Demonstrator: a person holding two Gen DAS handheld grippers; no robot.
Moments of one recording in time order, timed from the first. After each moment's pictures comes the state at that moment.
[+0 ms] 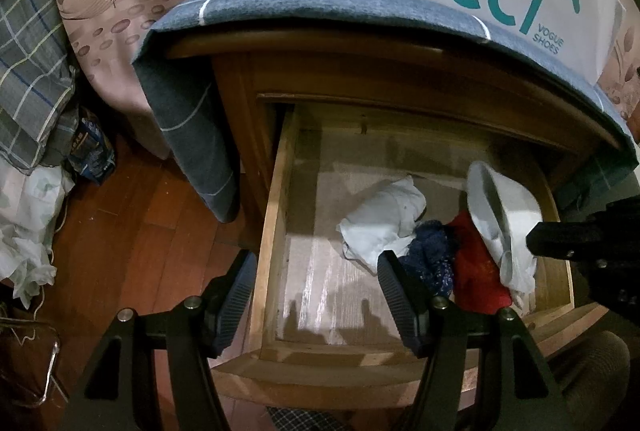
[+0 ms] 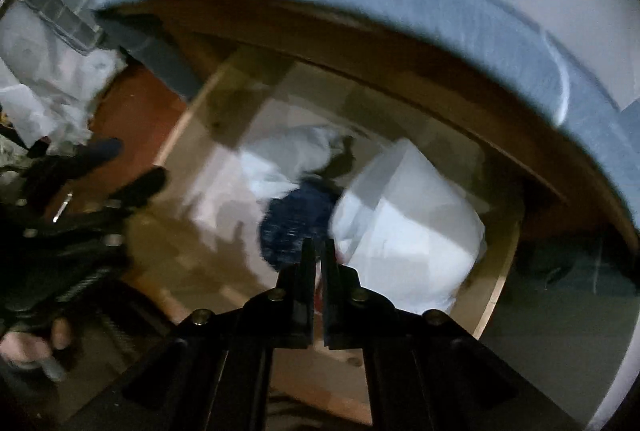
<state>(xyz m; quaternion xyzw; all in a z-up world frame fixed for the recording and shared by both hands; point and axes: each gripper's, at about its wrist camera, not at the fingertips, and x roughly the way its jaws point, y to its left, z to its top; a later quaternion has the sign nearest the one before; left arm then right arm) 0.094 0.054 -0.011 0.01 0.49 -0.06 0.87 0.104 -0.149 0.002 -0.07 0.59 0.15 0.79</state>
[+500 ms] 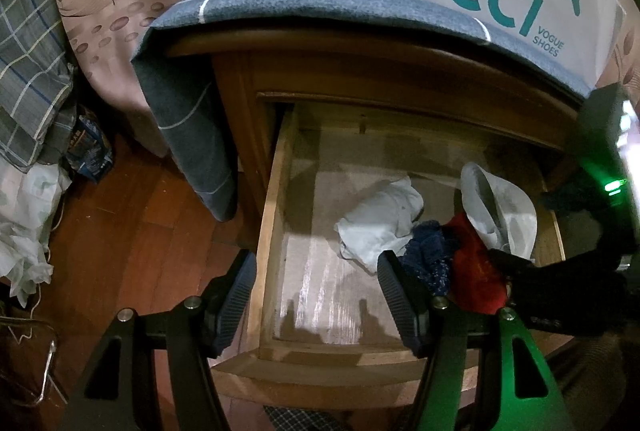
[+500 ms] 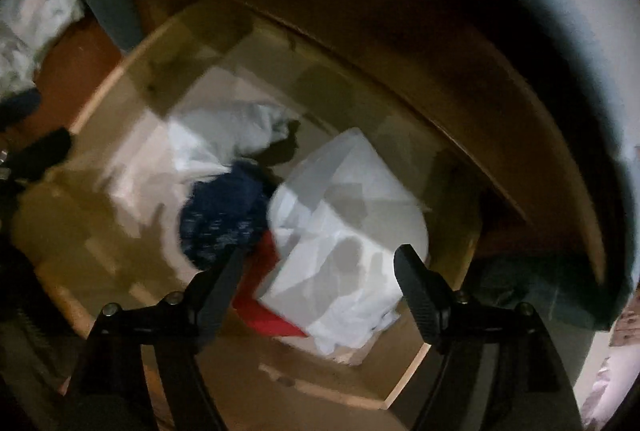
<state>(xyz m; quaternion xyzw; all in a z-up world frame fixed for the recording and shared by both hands) 0.094 0.055 -0.012 0.00 0.49 -0.06 0.87 0.113 -0.148 -0.039 -0.24 0.59 0.06 0.77</state>
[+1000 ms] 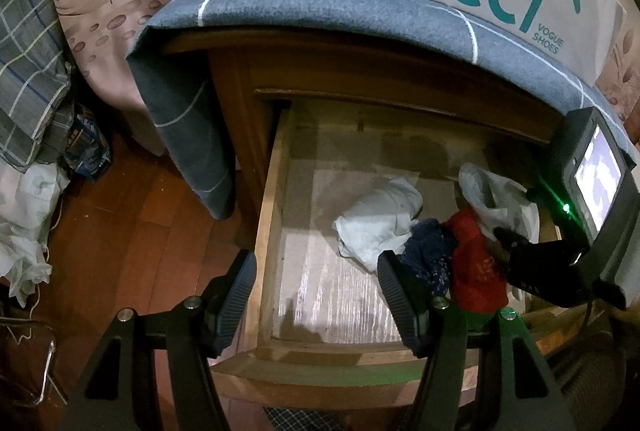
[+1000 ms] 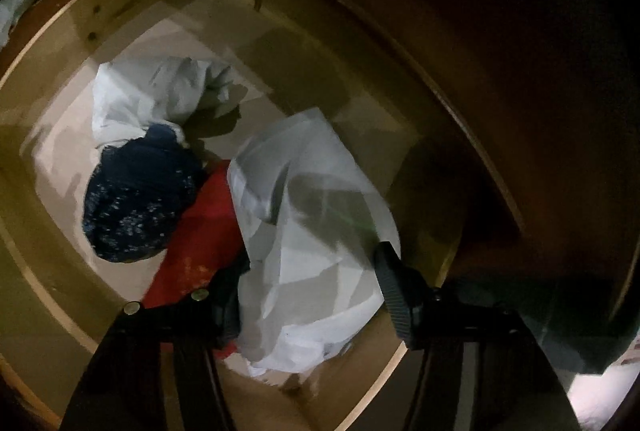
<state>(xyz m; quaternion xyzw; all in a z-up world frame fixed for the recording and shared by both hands) 0.096 0.053 -0.015 0.00 0.50 -0.06 0.87 0.122 -0.173 -0.074 -0.31 0.56 0.04 0.76</state>
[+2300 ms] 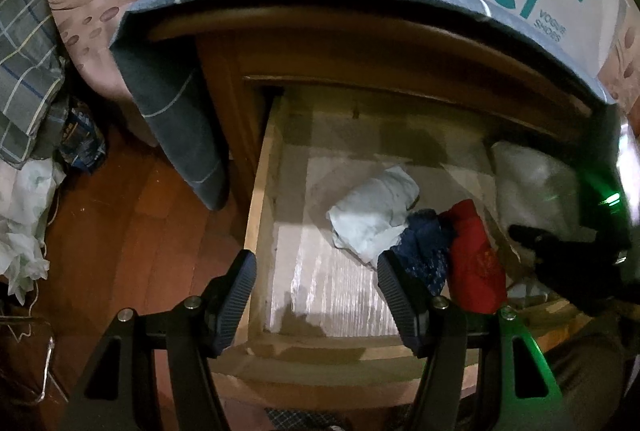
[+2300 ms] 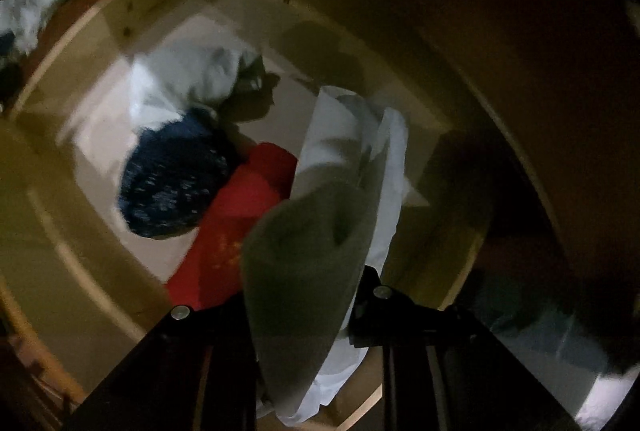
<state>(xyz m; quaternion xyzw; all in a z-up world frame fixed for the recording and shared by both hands) 0.098 0.047 -0.020 0.00 0.51 -0.07 0.86 0.128 -0.217 -0.060 -0.23 0.59 0.10 0.77</state>
